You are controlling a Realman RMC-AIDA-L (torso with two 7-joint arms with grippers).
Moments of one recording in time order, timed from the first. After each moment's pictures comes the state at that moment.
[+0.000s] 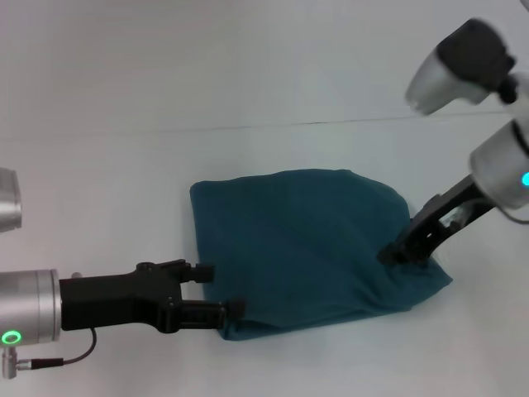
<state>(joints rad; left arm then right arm) -0.44 -2.17 0.90 0.89 1.96 1.56 -1.75 0.76 2.09 -1.06 -1.29 -2.62 -1.77 2.42</state>
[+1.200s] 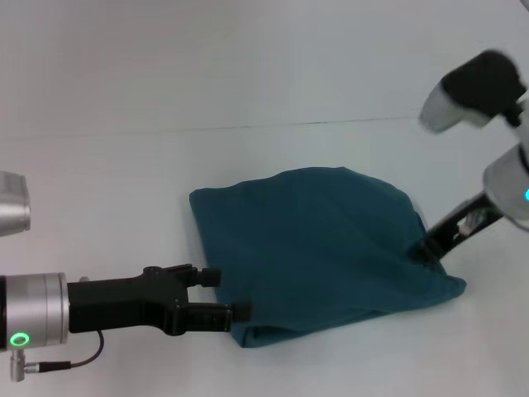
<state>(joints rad) -0.46 -2.16 0.90 0.84 1.96 1.55 -1.75 0.71 2.09 -1.10 -1.20 -2.72 -1.59 2.48</state>
